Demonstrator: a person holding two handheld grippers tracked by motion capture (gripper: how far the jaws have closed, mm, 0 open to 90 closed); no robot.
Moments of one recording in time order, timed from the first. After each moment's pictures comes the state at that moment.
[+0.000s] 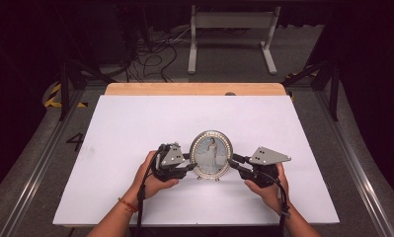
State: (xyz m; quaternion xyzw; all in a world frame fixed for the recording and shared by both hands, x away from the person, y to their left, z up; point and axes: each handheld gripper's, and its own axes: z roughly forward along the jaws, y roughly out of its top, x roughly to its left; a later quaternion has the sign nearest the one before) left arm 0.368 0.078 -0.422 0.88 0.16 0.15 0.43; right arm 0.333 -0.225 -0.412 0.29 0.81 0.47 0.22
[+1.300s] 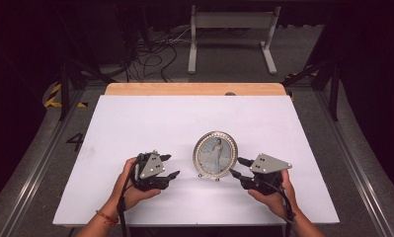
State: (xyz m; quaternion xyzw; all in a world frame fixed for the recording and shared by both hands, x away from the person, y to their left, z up) left arm 0.341 0.128 -0.424 0.87 0.19 0.20 0.42; right arm 0.315 -0.227 -0.407 0.27 0.83 0.42 0.24
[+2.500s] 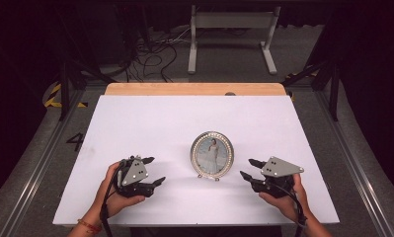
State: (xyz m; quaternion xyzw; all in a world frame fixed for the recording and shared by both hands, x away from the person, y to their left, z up) left arm 0.323 0.166 -0.425 0.87 0.19 0.21 0.40; right arm 0.306 -0.255 -0.410 0.27 0.83 0.41 0.26
